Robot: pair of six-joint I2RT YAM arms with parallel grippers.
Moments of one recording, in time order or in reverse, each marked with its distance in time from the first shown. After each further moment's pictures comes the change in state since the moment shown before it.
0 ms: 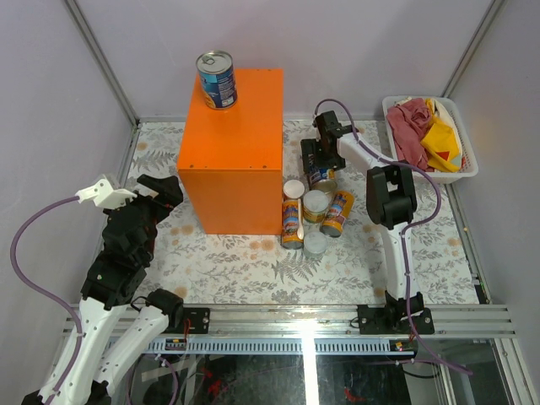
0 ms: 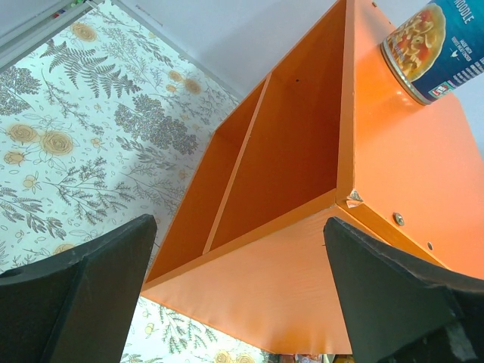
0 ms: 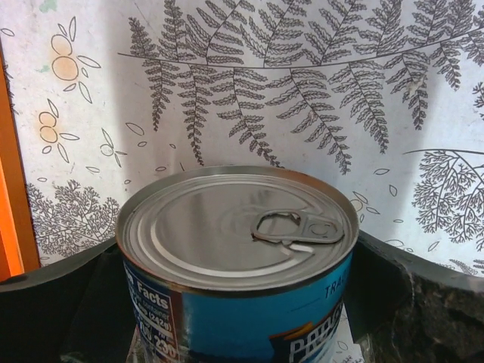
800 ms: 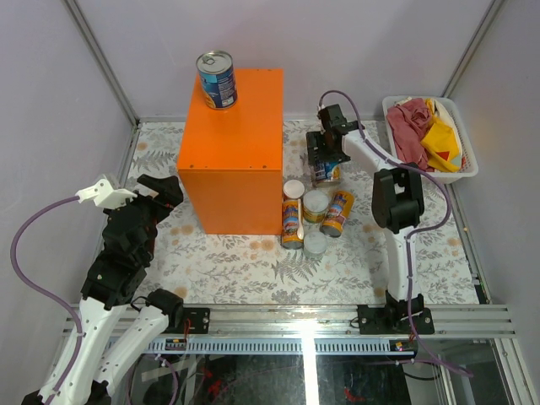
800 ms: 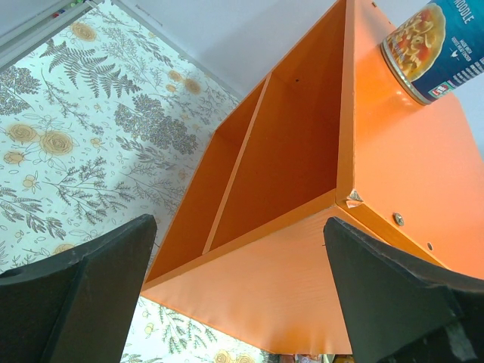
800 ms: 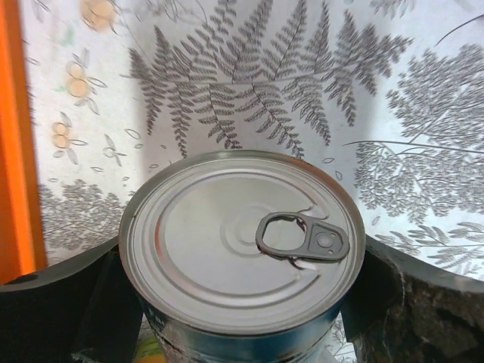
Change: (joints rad) left arm 0.000 0.001 0.000 0.000 0.000 -0.001; right arm -0.004 -0.070 -0.019 0.003 0.080 -0.018
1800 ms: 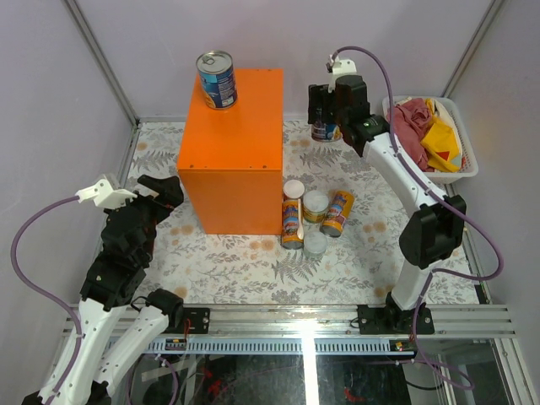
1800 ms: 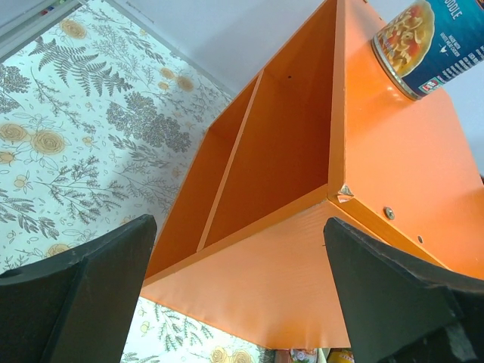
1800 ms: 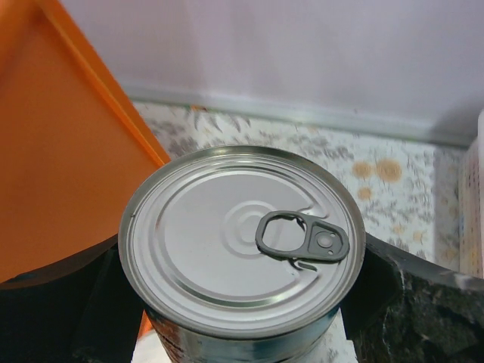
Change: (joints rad) left arm 0.000 -0.006 0.002 0.000 0.022 0.000; right arm 0.066 -0.454 -0.163 0.374 0.104 -0.071
